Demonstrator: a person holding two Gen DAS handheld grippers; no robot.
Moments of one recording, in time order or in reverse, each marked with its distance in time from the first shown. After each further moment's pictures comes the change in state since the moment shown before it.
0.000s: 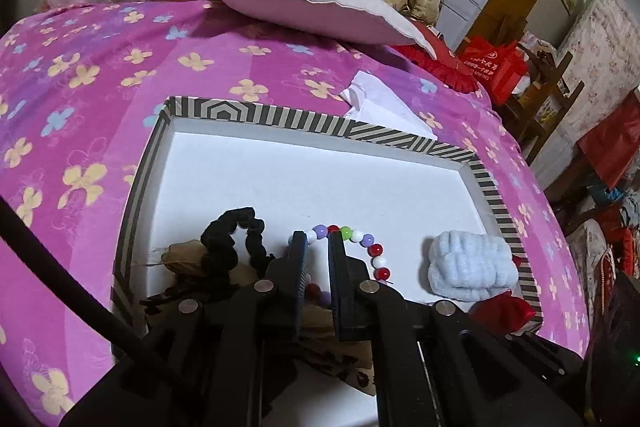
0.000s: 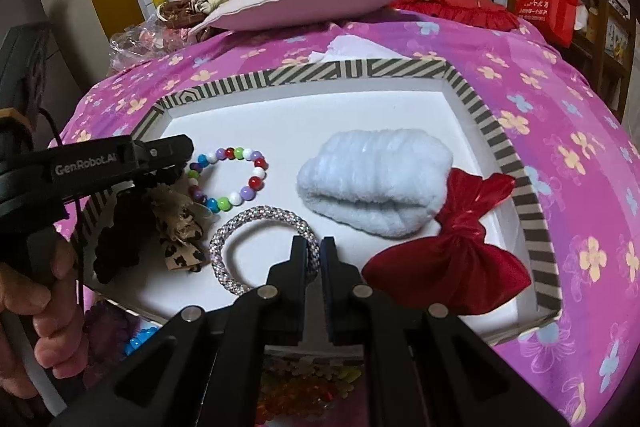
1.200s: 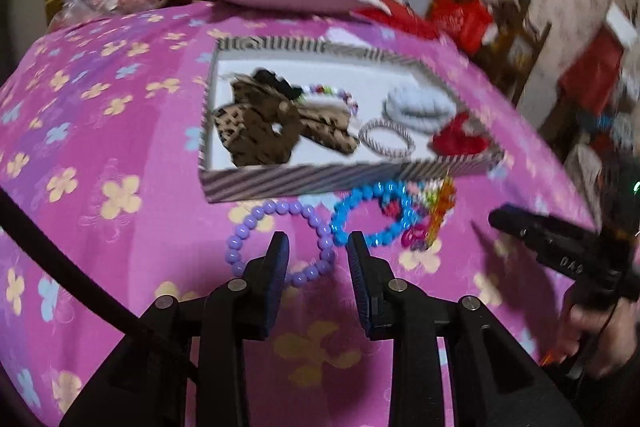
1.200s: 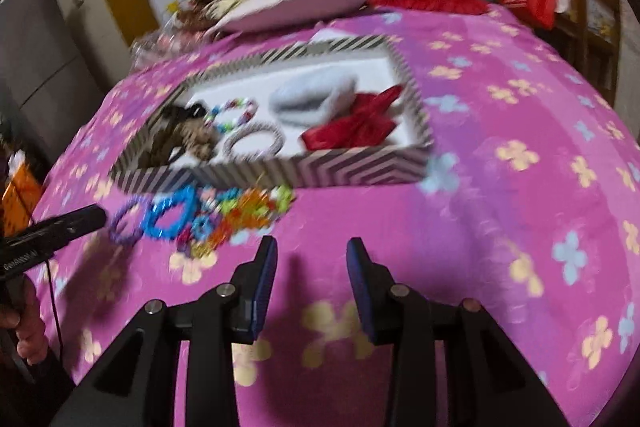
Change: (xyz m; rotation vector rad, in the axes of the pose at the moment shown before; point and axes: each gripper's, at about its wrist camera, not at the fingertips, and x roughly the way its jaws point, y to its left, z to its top) left arm -0.109 -0.005 -0.128 0.181 0.043 0.055; right arm -0.083 -0.041 -0.085 0.002 -0.007 0.099
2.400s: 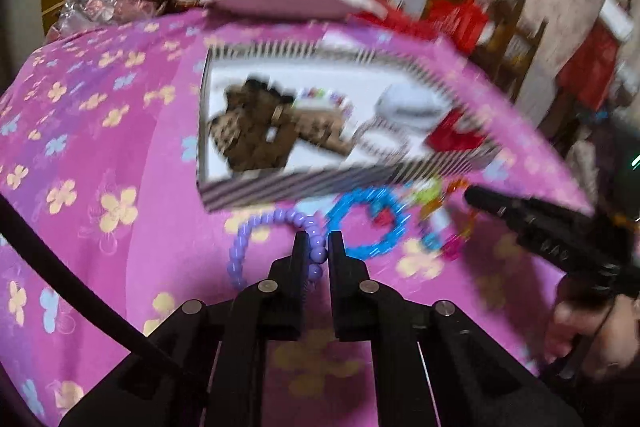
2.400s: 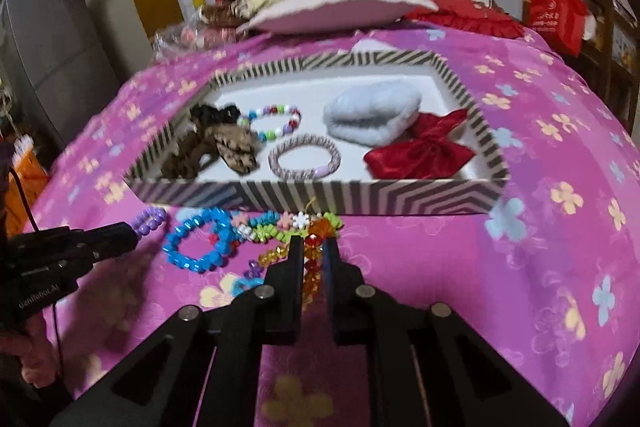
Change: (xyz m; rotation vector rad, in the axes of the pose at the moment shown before) left arm -0.013 -0.005 -0.003 0.002 -0.065 -0.039; right arm 0.003 0.028 0.016 -0.050 -0.071 0.012
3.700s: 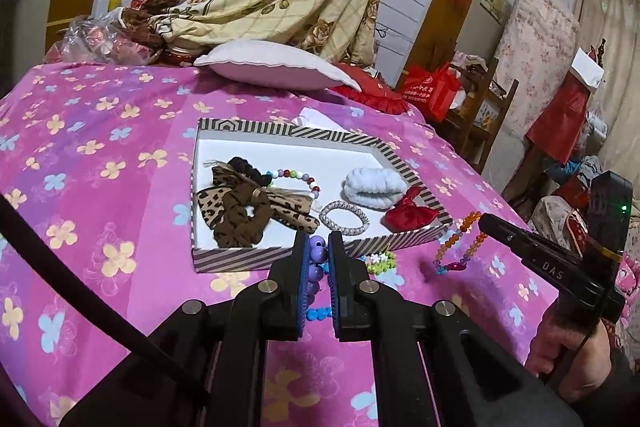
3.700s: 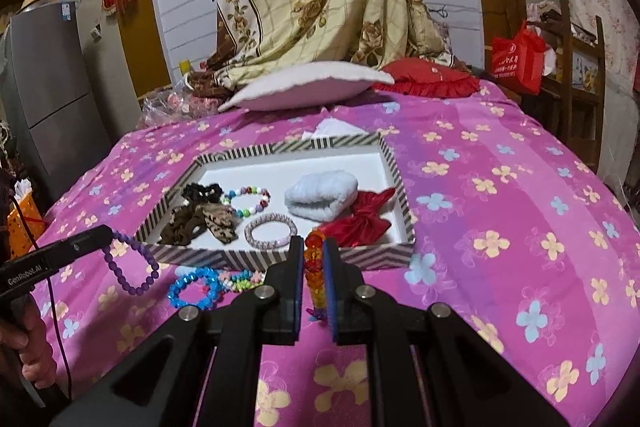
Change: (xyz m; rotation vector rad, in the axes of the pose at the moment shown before) left arm -0.036 0.000 0.019 -0.045 -0.209 -0.091; right arm -0.067 -0.011 0.014 -0.002 -0.234 -0.079
